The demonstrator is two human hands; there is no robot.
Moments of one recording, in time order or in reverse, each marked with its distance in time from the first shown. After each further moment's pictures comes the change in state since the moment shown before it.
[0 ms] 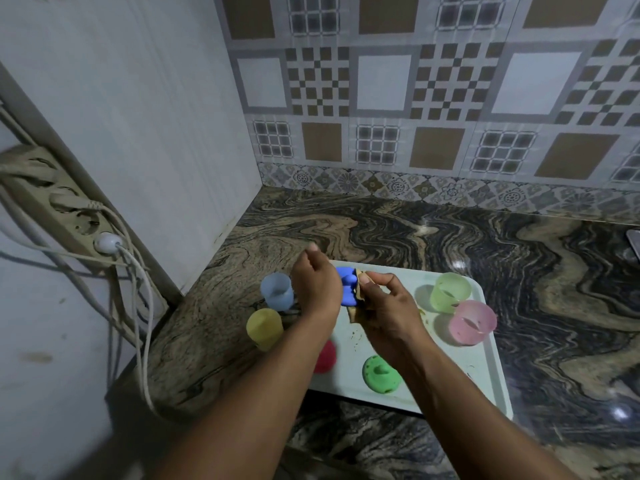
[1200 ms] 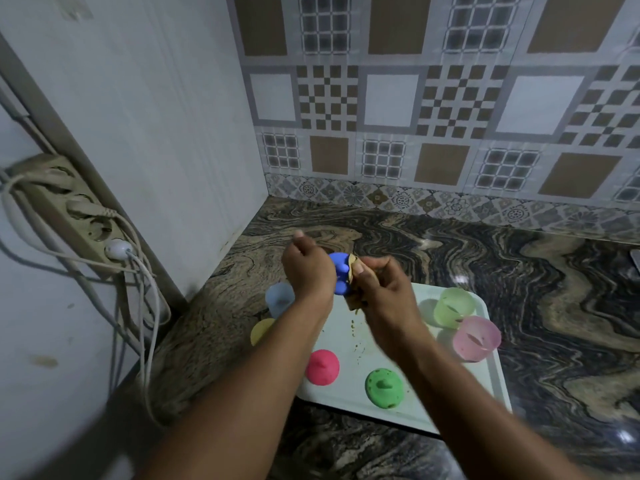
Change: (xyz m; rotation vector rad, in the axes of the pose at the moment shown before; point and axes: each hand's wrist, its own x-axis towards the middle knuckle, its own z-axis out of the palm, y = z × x) left_hand 0.016 0.036 -0.008 -0.197 0.102 0.015; right_hand 0.005 -0.018 0.028 -0.294 -0.052 -0.255
